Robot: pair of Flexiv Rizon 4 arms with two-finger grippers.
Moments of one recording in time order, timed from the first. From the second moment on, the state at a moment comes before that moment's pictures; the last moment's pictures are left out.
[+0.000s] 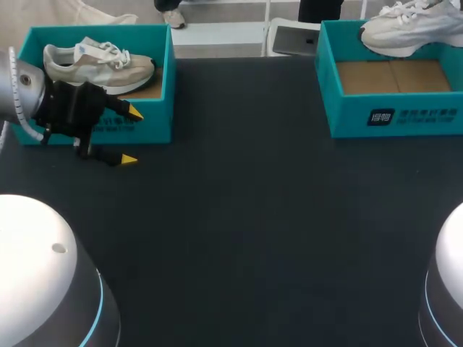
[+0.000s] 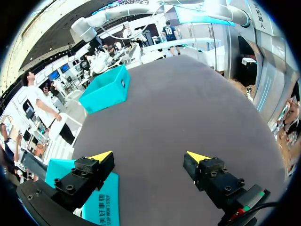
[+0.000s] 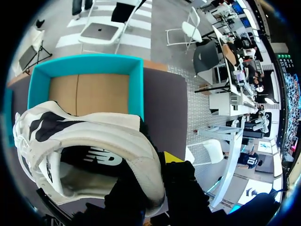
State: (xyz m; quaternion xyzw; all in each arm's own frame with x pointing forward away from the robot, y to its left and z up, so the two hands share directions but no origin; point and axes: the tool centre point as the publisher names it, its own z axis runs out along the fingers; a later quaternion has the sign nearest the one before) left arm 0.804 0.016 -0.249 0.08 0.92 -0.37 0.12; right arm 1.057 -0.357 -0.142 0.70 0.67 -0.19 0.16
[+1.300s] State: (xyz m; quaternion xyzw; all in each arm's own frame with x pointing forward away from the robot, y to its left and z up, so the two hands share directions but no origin) left arm 0.804 0.016 -0.249 0.08 0.92 -0.37 0.12; right arm 1.068 -0.351 -0.222 0.67 0.70 -0.14 0.22
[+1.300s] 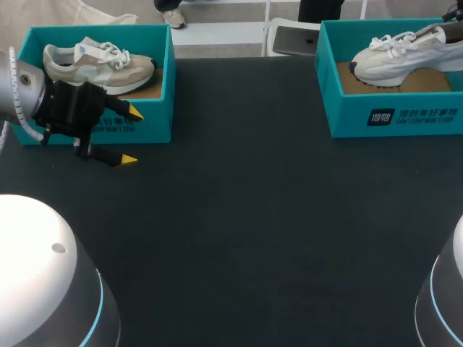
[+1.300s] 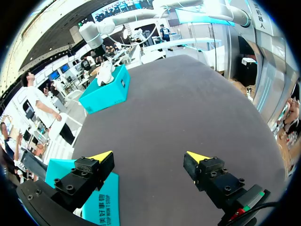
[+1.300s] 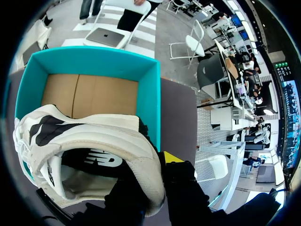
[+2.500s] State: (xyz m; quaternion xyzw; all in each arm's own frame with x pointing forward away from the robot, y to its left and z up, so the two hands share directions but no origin) left arm 0.804 0.016 -0.249 0.08 0.92 -0.37 0.12; right arm 1.050 -0.358 -0.285 0.69 0.69 -0.15 0.19
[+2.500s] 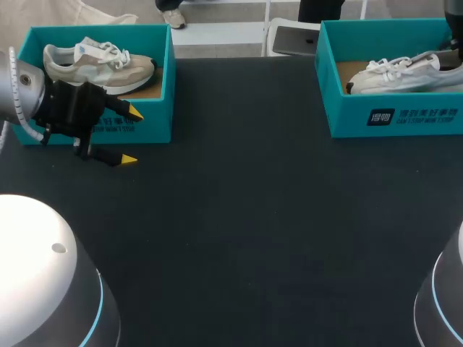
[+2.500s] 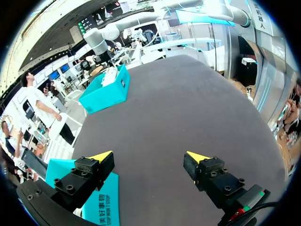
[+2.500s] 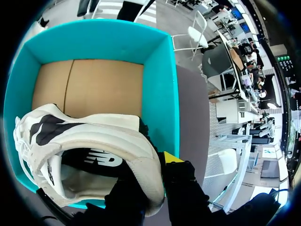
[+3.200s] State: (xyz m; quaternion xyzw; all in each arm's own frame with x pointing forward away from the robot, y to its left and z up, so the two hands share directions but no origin) left arm 0.804 0.016 -0.249 0.08 0.92 -0.37 0.12; right arm 1.038 -0.346 -0.331 0.70 0.68 -0.14 0.17
